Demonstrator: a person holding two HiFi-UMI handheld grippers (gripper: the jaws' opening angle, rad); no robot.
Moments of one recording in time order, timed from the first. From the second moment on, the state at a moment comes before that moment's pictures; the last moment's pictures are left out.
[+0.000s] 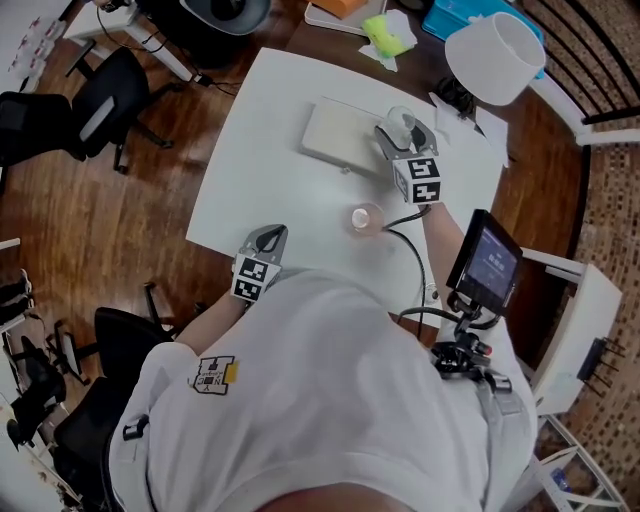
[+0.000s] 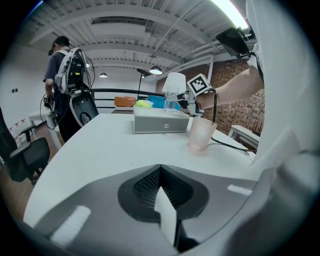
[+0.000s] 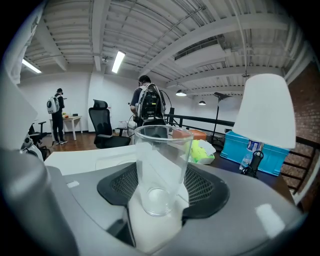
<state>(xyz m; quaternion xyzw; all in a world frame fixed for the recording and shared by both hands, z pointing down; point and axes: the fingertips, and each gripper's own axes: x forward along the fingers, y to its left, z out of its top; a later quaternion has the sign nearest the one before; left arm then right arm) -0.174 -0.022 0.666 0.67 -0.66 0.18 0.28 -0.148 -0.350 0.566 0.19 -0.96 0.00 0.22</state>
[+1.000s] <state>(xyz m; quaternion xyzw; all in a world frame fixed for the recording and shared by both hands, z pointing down) -0.143 -0.039 0.649 0.71 -0.63 0.18 0.25 -0.050 -0.304 0.552 0.23 -0.95 0.04 0.19</state>
